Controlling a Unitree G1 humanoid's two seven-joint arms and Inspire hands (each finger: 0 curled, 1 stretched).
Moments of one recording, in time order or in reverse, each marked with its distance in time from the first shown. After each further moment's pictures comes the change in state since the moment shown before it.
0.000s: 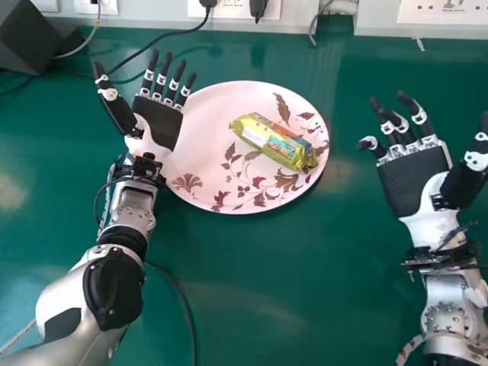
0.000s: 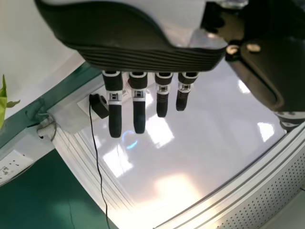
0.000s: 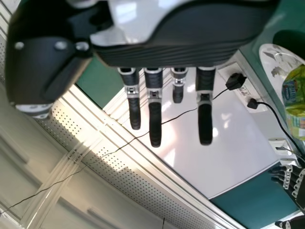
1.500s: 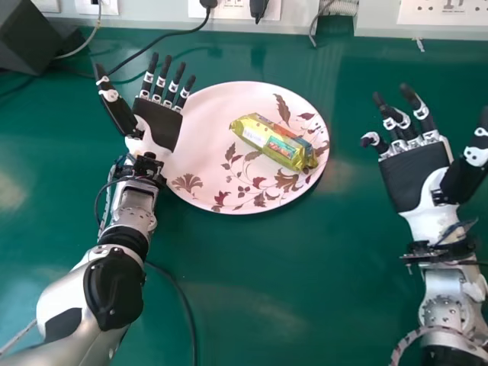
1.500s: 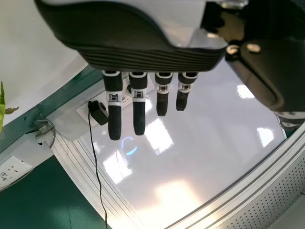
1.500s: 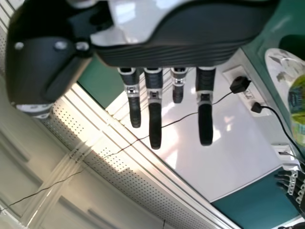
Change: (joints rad) left arm 0.000 0.002 0.002 0.003 0.000 -0.007 0.029; right arm -0.024 -0.006 -0.011 0.032 -0.009 -0.028 0.002
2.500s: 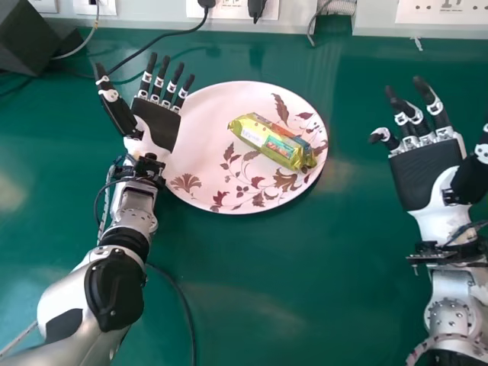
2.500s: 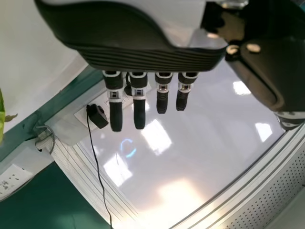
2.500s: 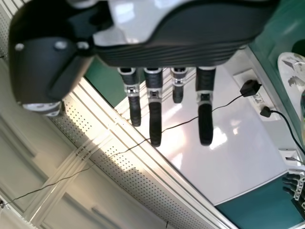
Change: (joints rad) left arm 0.004 -0.003 -0.008 0.003 0.030 -0.056 0.011; right arm 0.011 0.006 -0.006 -0.049 -0.010 -0.016 -0.029
